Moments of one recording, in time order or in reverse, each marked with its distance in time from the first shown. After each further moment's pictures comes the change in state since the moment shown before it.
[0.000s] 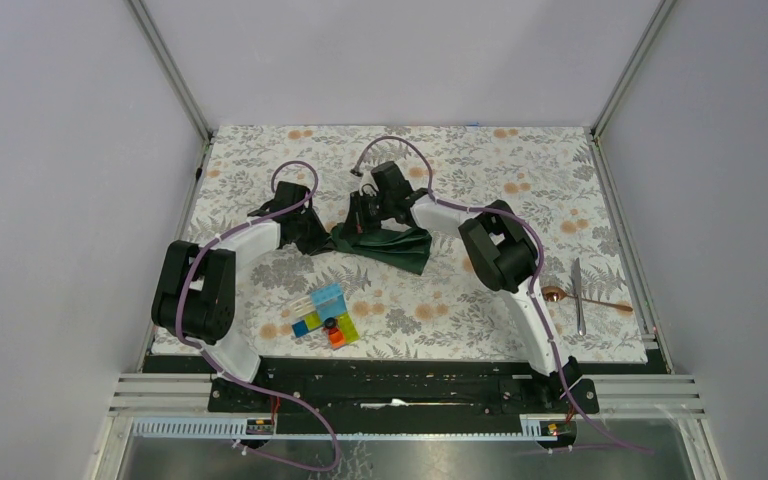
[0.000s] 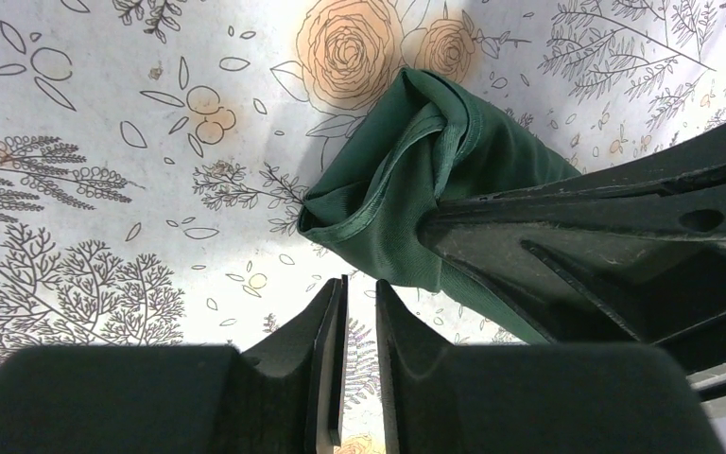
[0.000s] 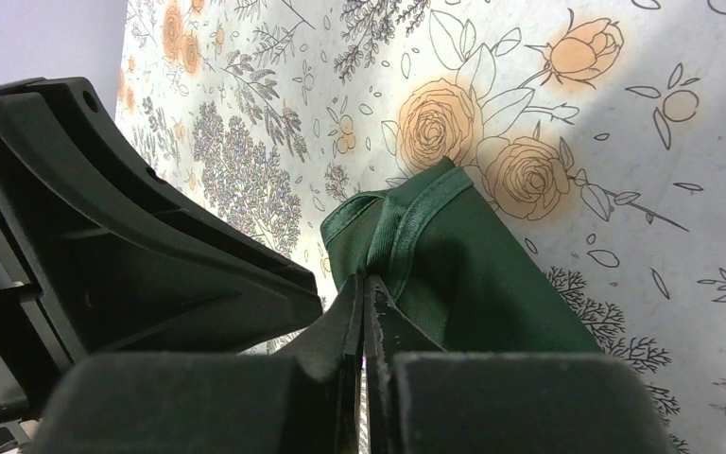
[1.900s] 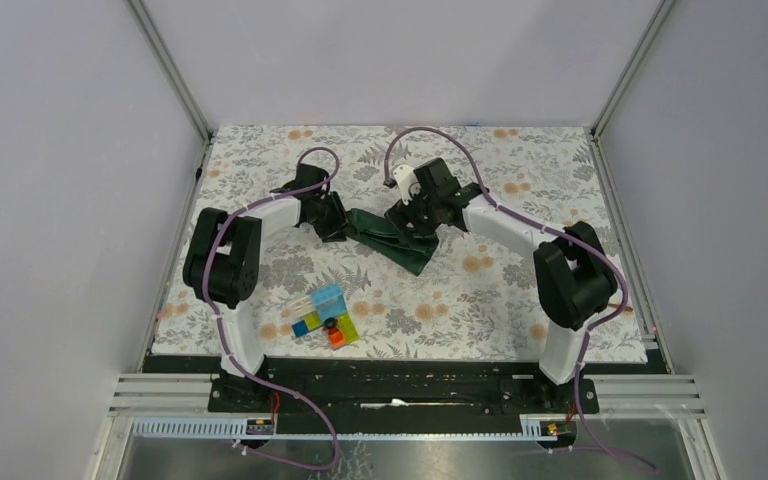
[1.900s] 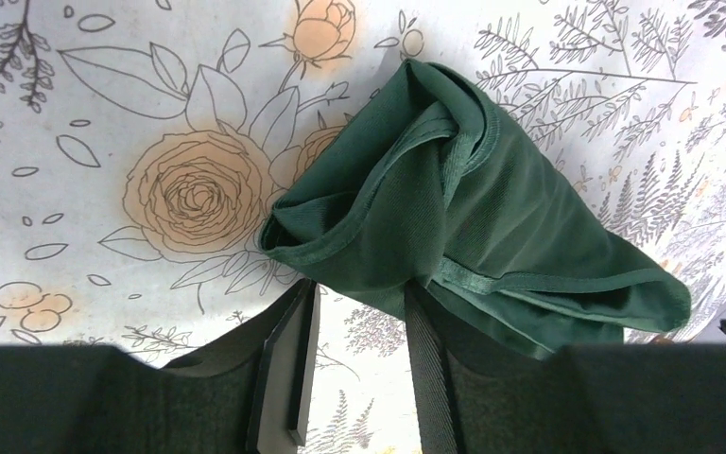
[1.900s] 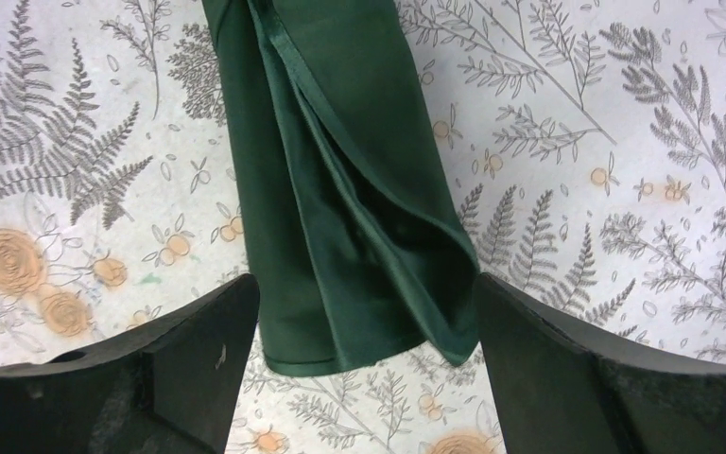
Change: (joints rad) left arm -0.034 0.270 0.260 -0.030 0.084 0.052; right arm -0.068 -0.549 -0.403 -0.342 0.439 -0.726
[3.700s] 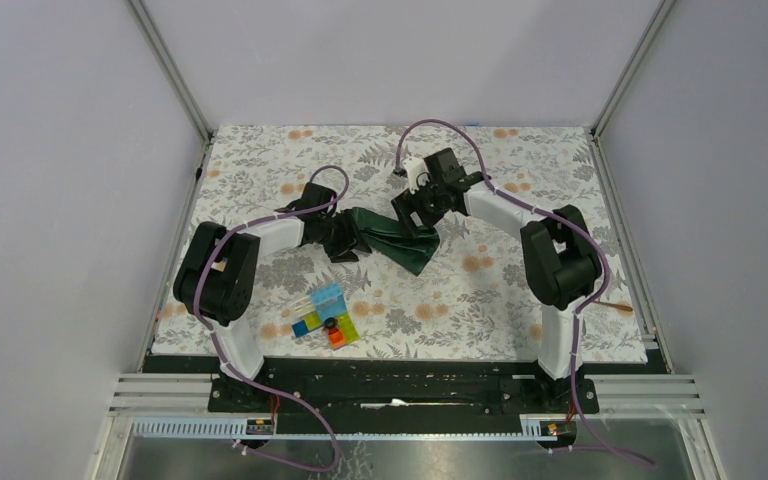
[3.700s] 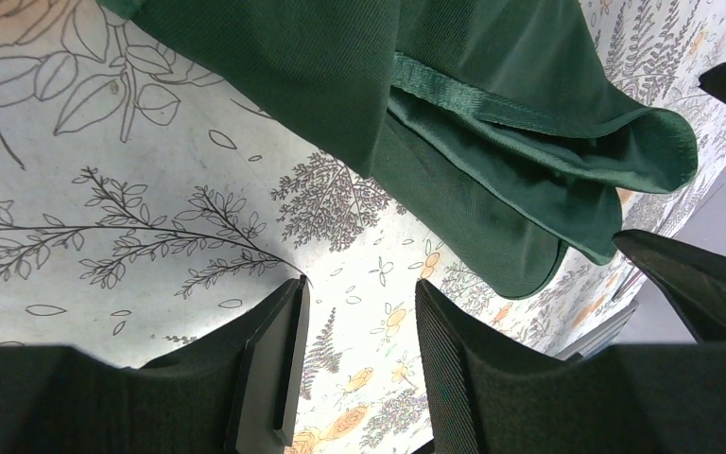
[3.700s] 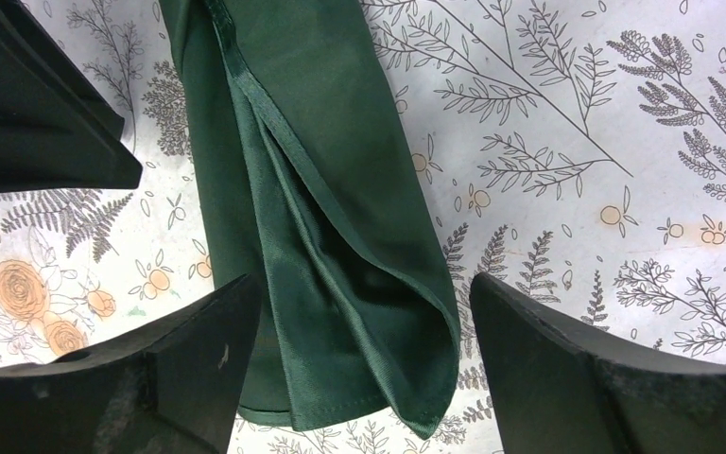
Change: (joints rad) left arm -0.082 -0.122 -0.193 0.094 0.123 -0.045; right arm -0.103 0.166 0.128 -0.010 -0.174 0.011
